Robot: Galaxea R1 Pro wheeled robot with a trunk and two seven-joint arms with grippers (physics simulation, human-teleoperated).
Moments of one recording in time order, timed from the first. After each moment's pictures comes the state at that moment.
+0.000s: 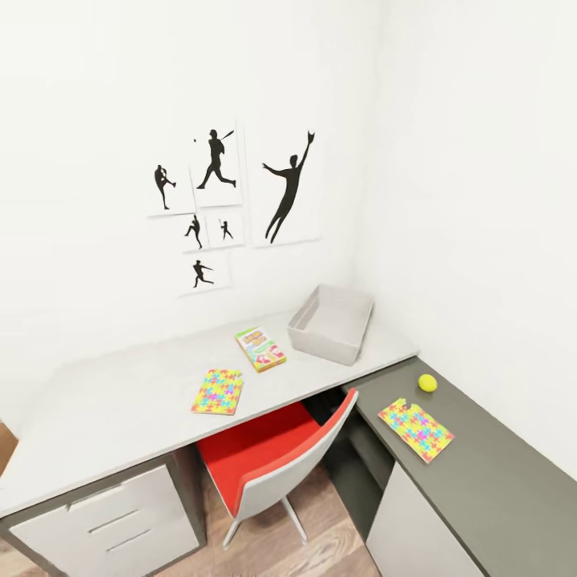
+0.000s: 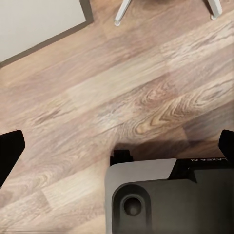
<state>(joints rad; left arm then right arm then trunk) -0.31 0.09 0.00 -0.23 0.00 0.06 -0.11 -0.24 0.10 -0.04 -0.27 -0.06 0.11 -0.12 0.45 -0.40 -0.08</state>
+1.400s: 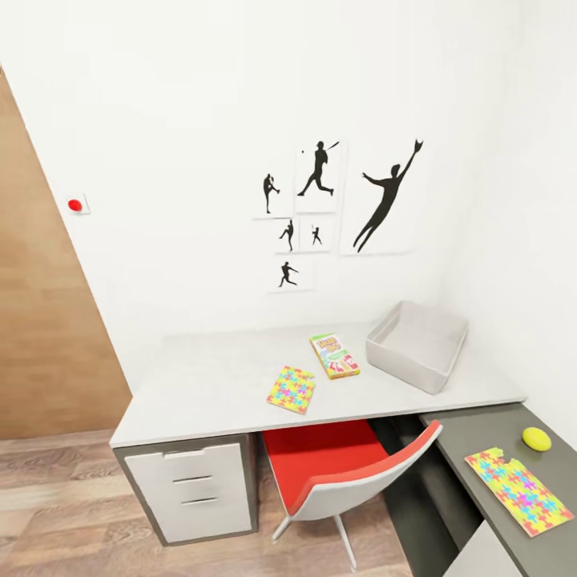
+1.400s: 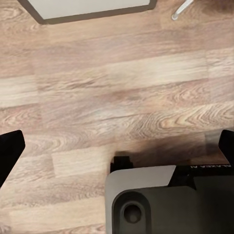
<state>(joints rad) -0.31 0.09 0.00 -0.23 0.00 0.06 -0.11 -0.24 0.10 -0.04 -0.27 -0.06 0.11 -0.12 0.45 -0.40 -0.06</state>
